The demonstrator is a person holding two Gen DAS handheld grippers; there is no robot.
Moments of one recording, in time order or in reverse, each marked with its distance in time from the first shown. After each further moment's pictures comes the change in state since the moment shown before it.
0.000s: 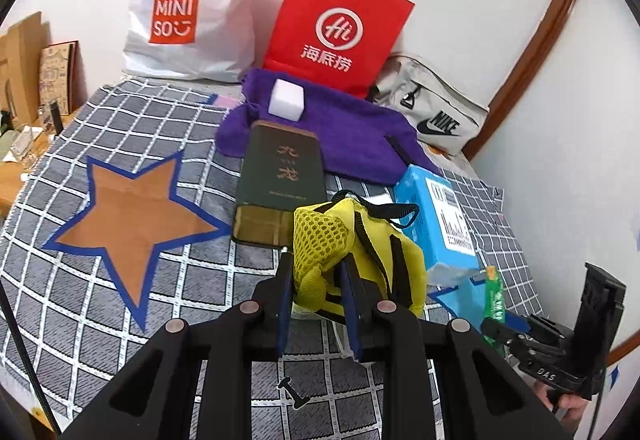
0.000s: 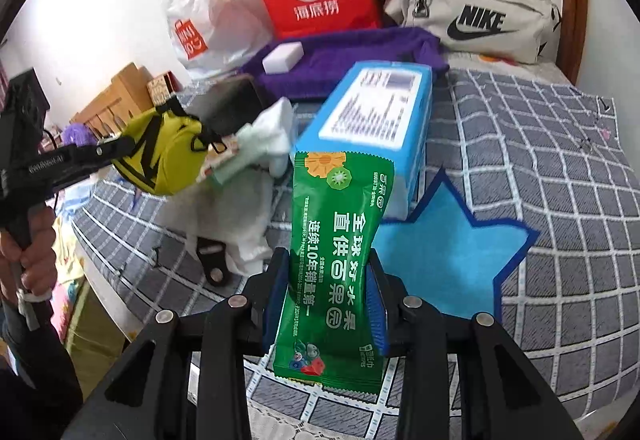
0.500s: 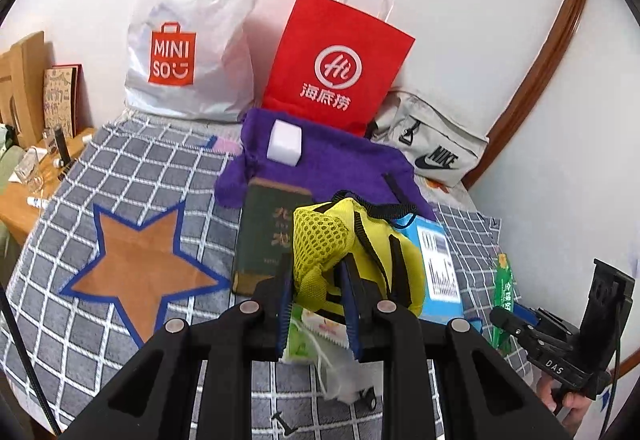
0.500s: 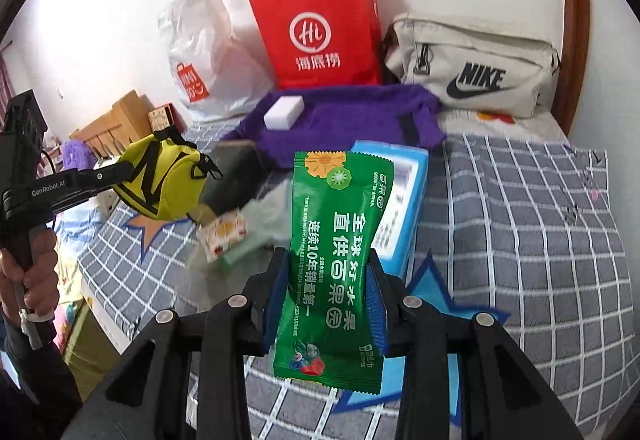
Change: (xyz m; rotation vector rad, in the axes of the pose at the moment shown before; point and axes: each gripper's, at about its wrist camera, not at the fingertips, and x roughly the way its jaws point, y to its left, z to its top) left arm -0.016 -0.011 0.049 -0.011 -0.056 0.015; right arm -0.020 0.004 0.065 -0.019 -0.087 -0.007
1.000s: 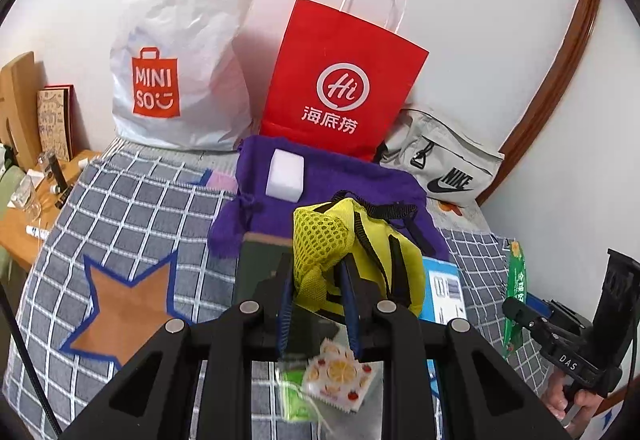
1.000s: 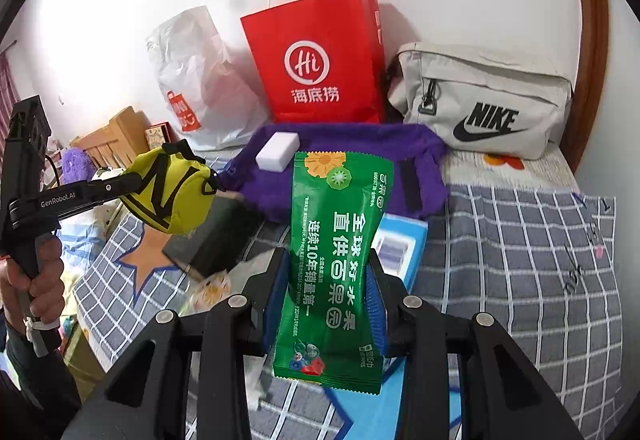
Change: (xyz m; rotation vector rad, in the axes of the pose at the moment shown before) left arm 0.036 -0.008 0.053 0.013 -0.008 0.037; right arm 0.025 -0.011 0.063 -0.023 -0.034 -0.006
